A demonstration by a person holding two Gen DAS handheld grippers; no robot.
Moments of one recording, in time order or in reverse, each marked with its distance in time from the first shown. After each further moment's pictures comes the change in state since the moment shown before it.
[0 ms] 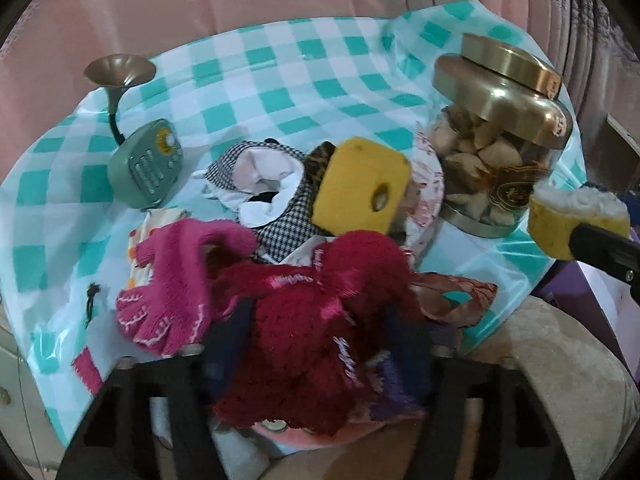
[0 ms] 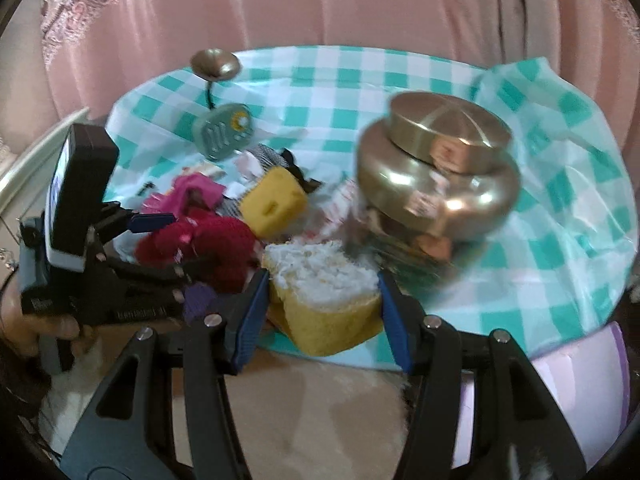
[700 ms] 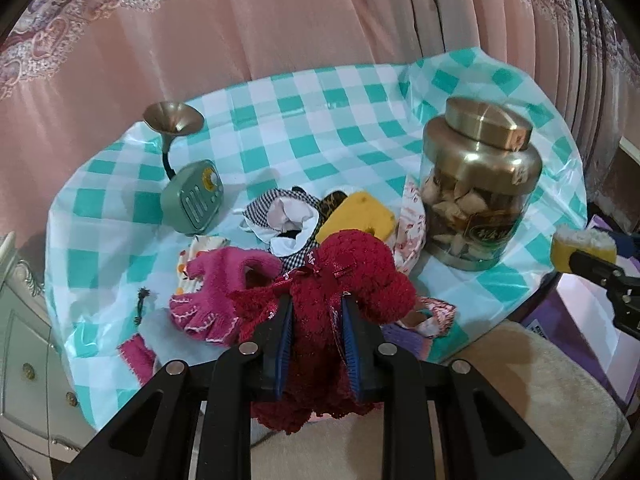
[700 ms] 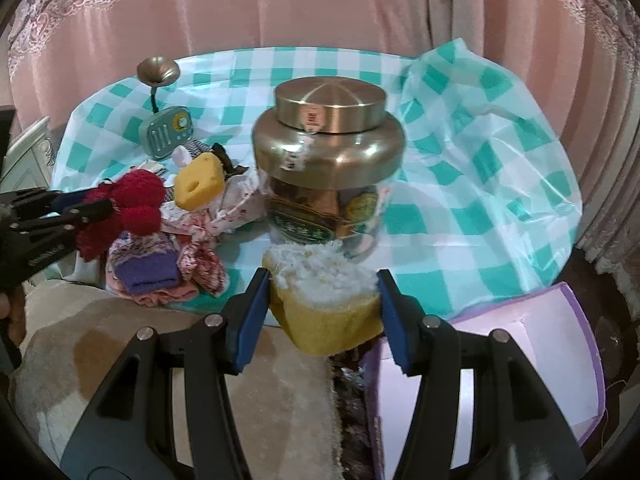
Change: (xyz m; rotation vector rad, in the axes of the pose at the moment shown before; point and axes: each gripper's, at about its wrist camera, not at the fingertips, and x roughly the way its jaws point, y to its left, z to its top) left arm -0.064 -0.017 0.000 -0.045 -0.133 0.112; right arm -0.039 -0.045 -0.030 0.071 -0.011 -0.162
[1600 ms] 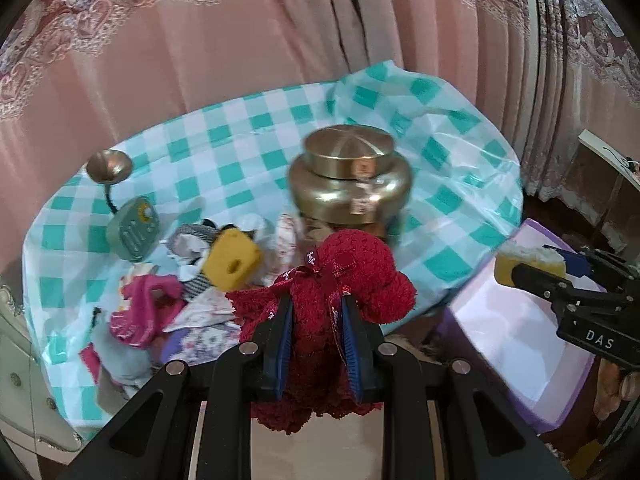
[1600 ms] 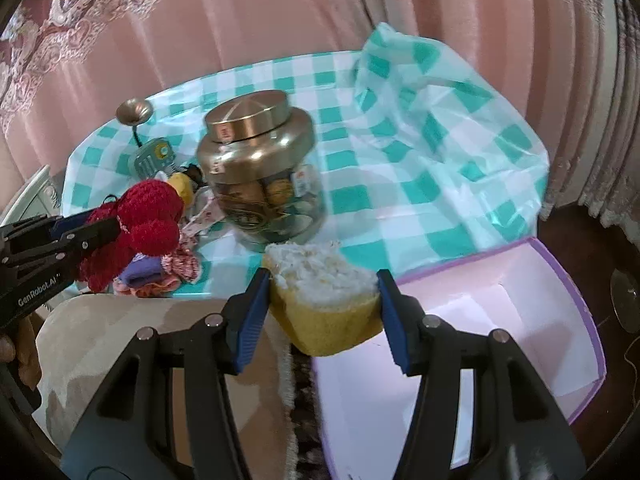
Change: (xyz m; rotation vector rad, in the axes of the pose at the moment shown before) left arm -0.052 -0.105 0.020 0.052 -0.030 -0.116; right arm -0.042 -0.079 -0.026 0.168 -0.009 0.037
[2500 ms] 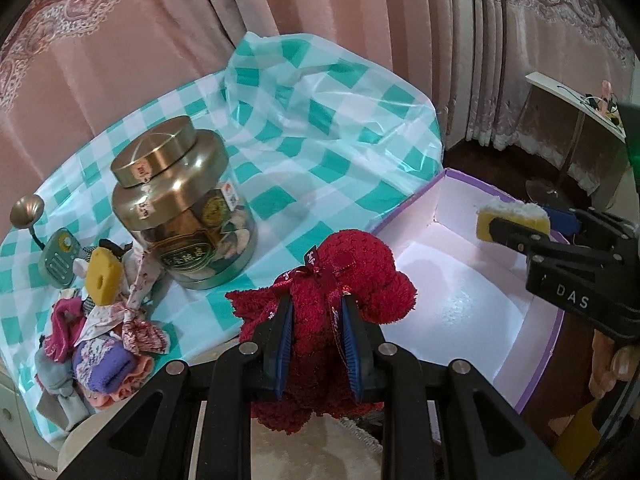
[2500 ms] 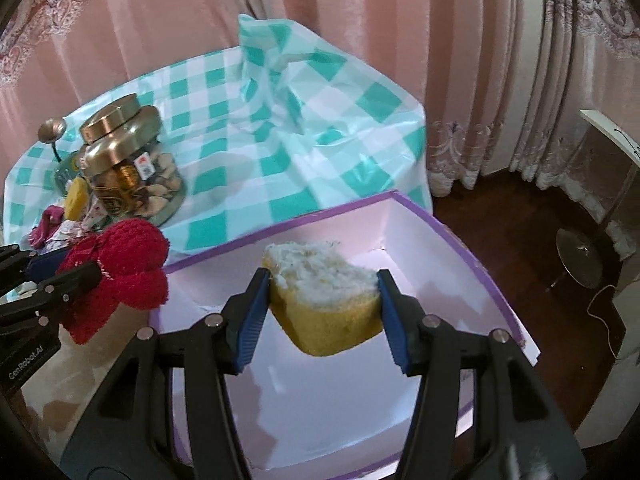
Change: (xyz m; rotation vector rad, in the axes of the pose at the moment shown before) left arm 0.024 -0.158 -0.006 0.179 0.076 -0.107; right arm -0.024 -0.123 -0.038 0.121 0.020 -0.231
